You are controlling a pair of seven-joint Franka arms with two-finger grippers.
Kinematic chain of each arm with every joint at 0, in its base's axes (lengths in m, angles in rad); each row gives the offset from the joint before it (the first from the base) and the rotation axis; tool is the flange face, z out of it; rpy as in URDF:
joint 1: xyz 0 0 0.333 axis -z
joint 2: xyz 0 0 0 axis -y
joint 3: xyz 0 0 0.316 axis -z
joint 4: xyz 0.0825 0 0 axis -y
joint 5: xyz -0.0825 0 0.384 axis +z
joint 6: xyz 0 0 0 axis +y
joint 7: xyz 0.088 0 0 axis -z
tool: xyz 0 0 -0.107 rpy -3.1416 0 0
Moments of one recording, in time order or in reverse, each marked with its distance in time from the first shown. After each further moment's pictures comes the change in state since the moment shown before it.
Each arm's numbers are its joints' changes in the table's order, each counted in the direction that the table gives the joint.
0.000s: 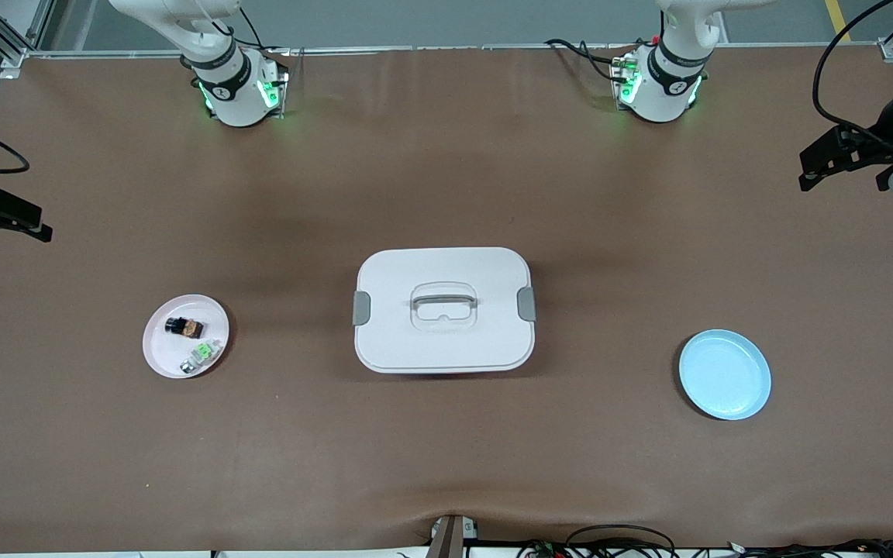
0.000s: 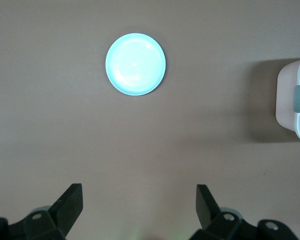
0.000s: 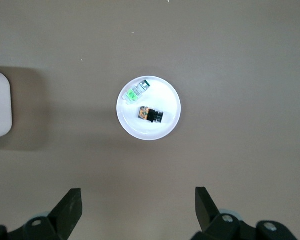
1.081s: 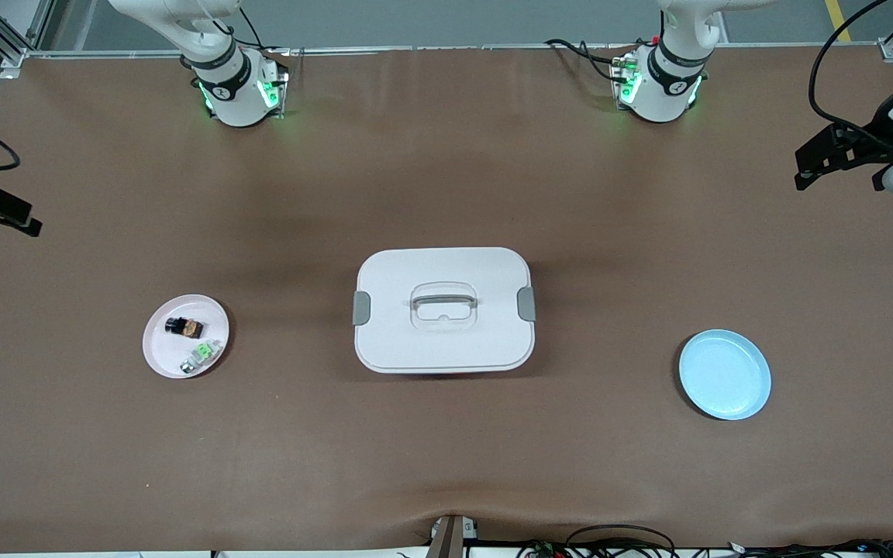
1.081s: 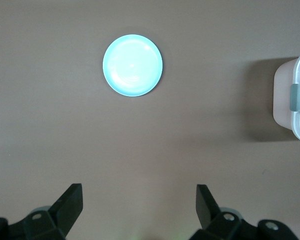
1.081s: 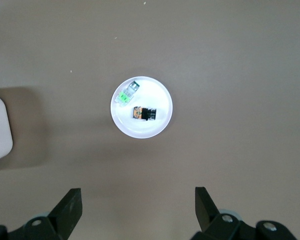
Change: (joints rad) left arm 0.008 0.000 0.005 0.002 -0.001 0.000 0.001; right arm -0.002 0.008 0.007 0.044 -0.012 0.033 0.160
